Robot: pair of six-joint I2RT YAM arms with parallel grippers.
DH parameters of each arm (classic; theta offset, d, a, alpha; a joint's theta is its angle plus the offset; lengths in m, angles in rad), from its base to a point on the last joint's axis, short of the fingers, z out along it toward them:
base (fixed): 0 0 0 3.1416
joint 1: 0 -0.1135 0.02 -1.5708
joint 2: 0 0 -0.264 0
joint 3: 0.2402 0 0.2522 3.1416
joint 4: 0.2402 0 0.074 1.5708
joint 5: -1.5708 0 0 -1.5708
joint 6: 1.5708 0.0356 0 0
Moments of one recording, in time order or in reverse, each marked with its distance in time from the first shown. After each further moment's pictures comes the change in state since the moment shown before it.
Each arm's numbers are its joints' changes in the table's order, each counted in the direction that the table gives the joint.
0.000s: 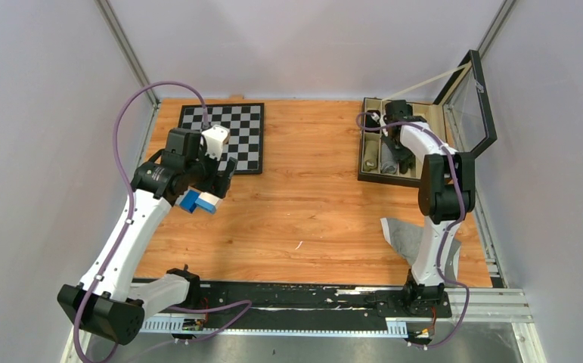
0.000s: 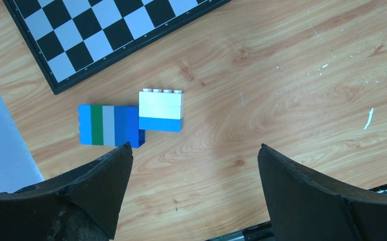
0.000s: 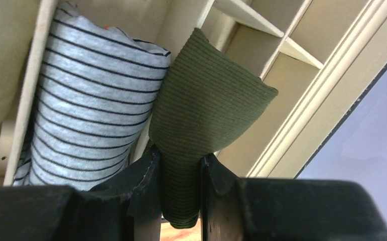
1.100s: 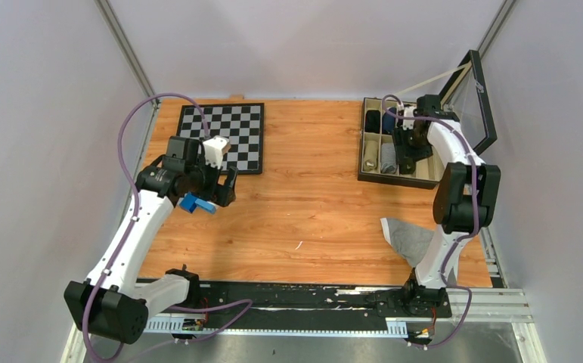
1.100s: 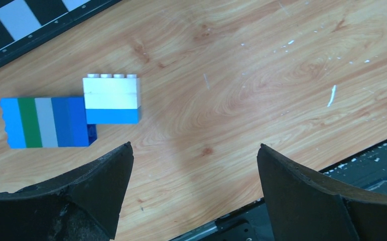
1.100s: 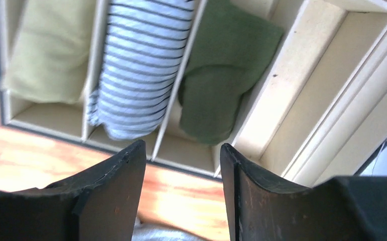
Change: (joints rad) left arm -0.072 -0.003 -0.109 -0.009 -0.189 -0.027; right arm 0.150 0.098 0.010 0.134 0.425 0.177
